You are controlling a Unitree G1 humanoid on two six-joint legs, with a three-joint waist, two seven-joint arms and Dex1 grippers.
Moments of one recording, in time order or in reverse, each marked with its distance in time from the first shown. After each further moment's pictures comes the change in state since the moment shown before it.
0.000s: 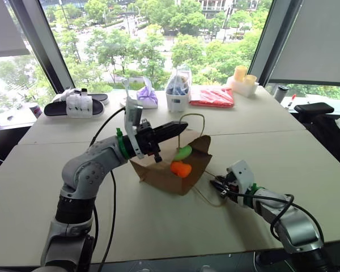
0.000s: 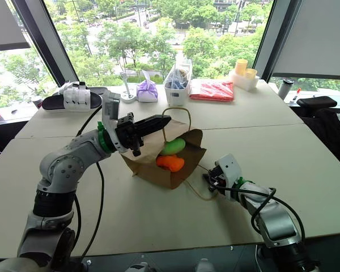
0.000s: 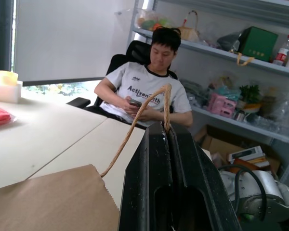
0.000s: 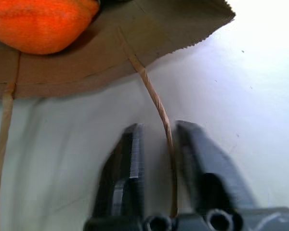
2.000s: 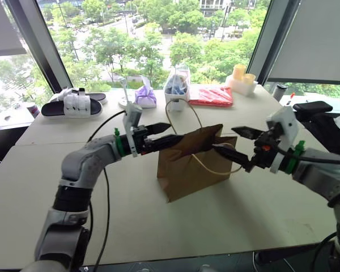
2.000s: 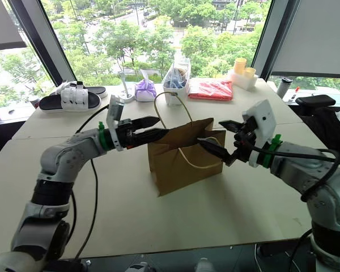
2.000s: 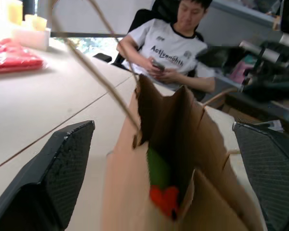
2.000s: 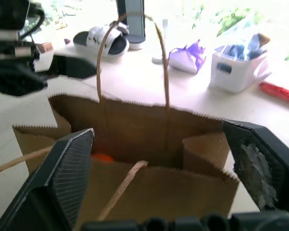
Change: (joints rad) left arm -0.031 0.129 -0.021 0.193 0.130 0.025 -0.140; right arm -0.279 -0.267 -0.438 -0.351 0.670 0.397 -0.027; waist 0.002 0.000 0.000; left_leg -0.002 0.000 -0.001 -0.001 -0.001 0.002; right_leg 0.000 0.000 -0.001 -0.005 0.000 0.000
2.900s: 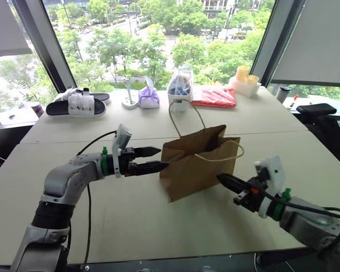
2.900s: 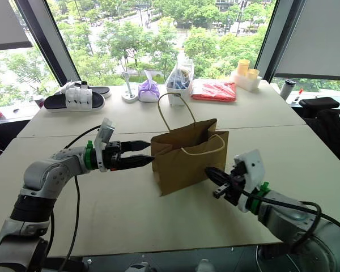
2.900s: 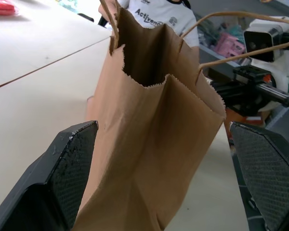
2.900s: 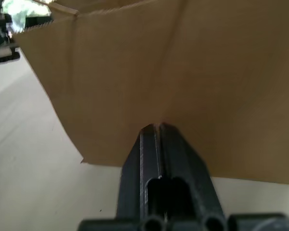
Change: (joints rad) left arm 0.141 0.088 -0.035 -0.031 0.023 0.009 -0.199; right arm 0.402 0.208 0.168 -0.173 0.001 -0.077 -0.246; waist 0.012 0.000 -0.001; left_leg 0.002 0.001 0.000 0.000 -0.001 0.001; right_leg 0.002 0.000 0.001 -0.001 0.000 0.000
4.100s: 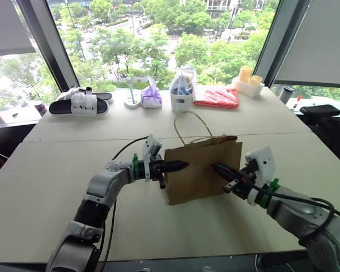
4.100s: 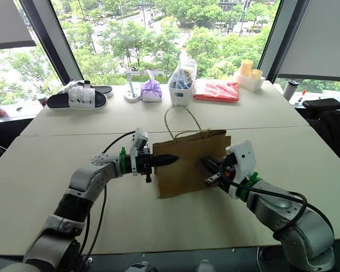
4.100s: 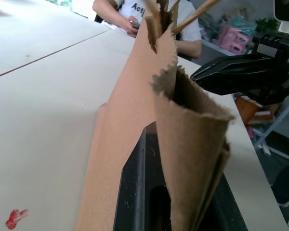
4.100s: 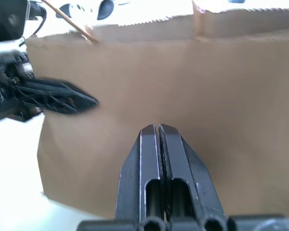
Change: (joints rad) left arm -0.095 -0.263 -0.134 0.243 0.237 -0.237 0.007; right arm -0.003 -0.011 -0.063 0.030 -0.077 -0.027 0.045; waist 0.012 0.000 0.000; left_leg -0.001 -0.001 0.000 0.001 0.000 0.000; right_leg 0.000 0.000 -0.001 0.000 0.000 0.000
